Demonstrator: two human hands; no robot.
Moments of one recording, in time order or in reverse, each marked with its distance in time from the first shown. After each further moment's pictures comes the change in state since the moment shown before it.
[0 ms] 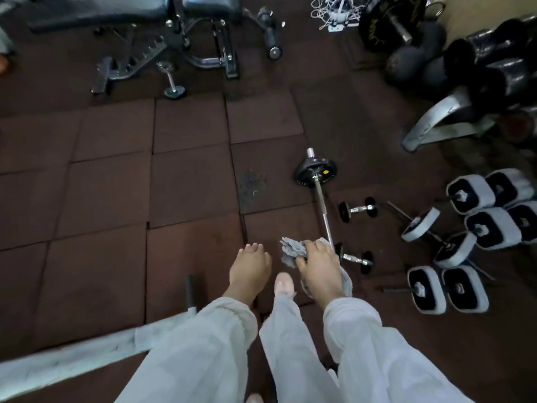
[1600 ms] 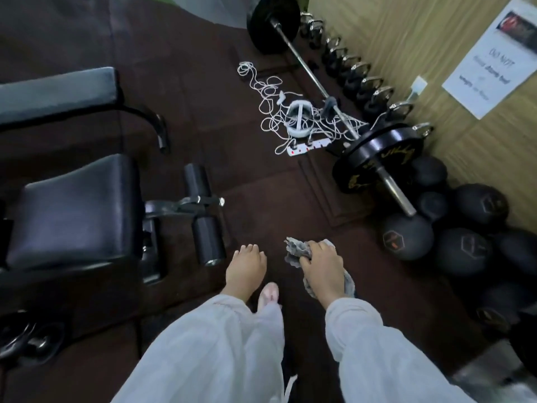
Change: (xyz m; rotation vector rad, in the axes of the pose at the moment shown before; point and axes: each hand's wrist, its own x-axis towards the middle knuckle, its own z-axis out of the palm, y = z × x) left_hand 1.189 0.305 -0.680 0.077 -0.008 0.132; right_hand 1.288 -0.002 -0.470 0.020 0.190 0.188
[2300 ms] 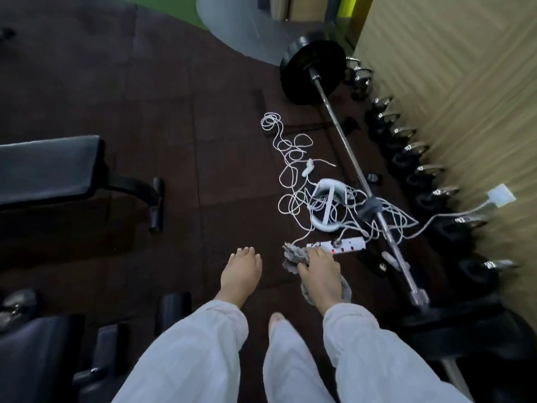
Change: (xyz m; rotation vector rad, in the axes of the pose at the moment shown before) left_hand 0.556 0.020 -0.309 -0.098 0.067 -0.117; right_hand 0.647 -0.133 -0.069 -0.044 -0.083 -0.135
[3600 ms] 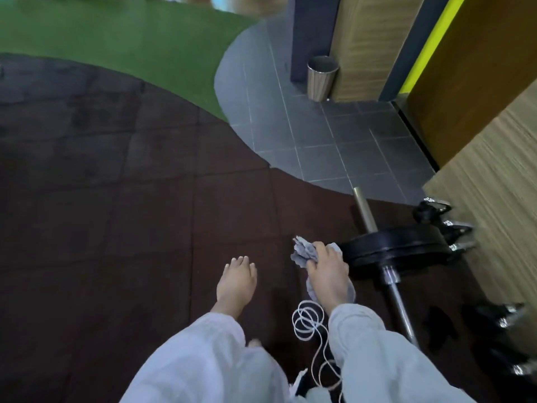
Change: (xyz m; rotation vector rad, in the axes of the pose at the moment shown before) left_hand 1.048 -0.008 -0.619 -0.073 0.040 -0.183; right_hand 1.179 -0.327 -0.217 0.113 0.079 -0.064
